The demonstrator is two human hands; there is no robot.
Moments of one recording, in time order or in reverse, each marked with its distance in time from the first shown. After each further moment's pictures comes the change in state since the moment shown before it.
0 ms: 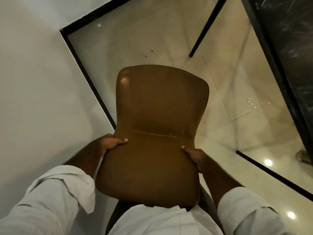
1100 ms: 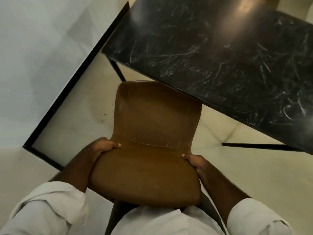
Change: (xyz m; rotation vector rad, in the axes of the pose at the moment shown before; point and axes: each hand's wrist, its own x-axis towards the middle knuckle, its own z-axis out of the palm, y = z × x) left_hand -0.118 0.295 0.151 0.815 0.289 0.322; right_hand -0.051 0.018 -0.155 0.513 0.051 -0.030
